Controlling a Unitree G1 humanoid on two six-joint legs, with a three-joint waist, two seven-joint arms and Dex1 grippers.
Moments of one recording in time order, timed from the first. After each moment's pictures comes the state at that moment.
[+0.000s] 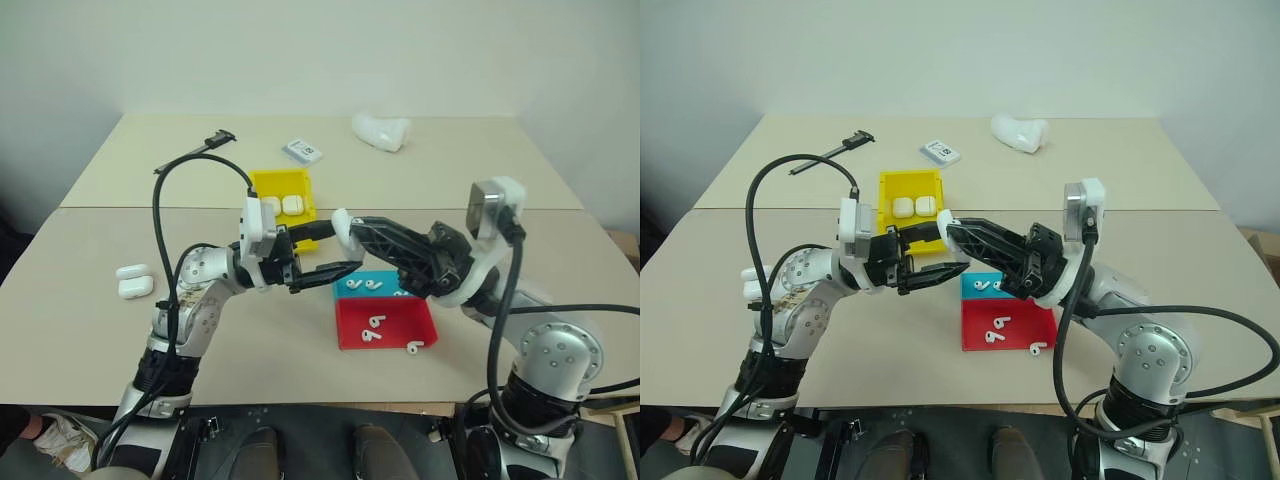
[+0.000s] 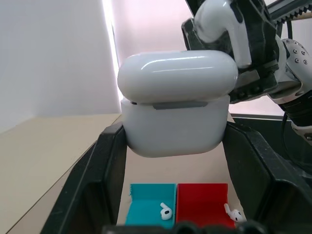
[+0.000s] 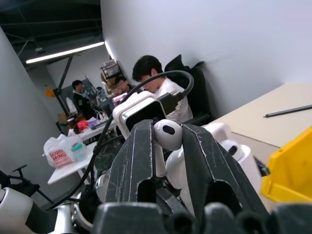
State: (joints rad) left arm -0.51 0.38 -0.08 -0.13 -0.55 0.22 -1.09; right arm -0.45 -0.20 -0.36 -0.56 1.01 1.06 0.68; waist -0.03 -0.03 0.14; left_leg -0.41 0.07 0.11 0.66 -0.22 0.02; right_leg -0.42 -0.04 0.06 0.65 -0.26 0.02
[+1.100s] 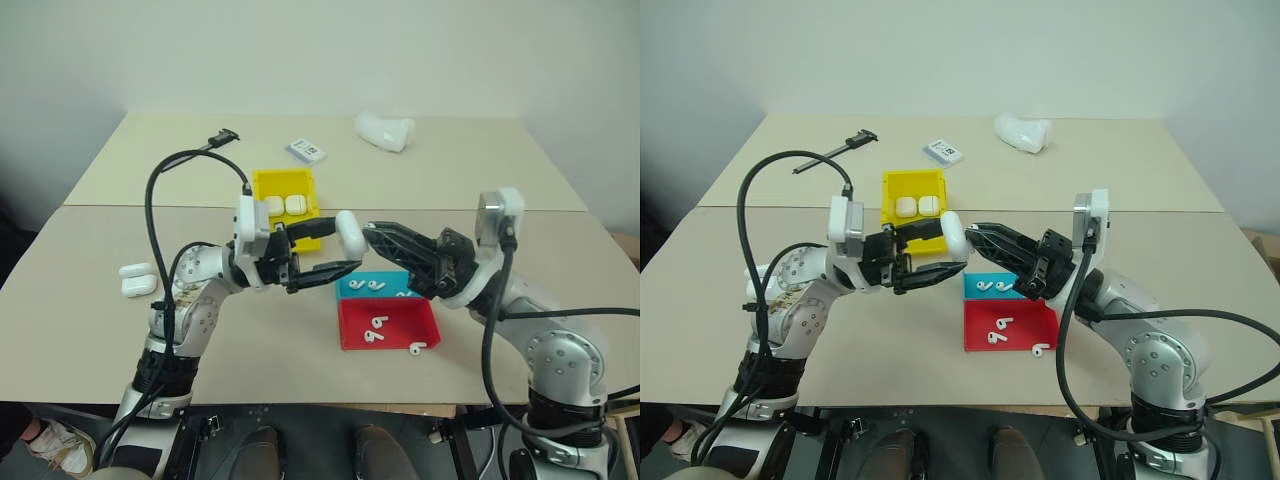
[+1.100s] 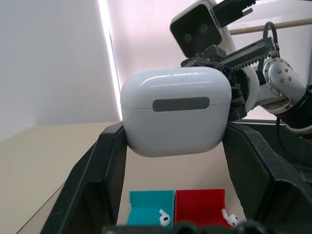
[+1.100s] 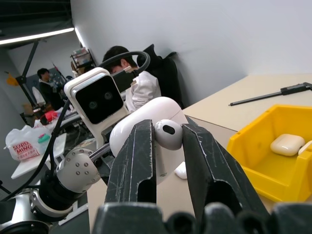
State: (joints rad) left arm -0.51 0.37 -0.07 -0.14 -0.55 0.22 -1.11; right arm -0.35 -0.40 -0.21 -0.51 1.04 0.81 0.63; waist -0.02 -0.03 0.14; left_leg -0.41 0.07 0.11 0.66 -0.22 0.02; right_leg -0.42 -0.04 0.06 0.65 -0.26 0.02
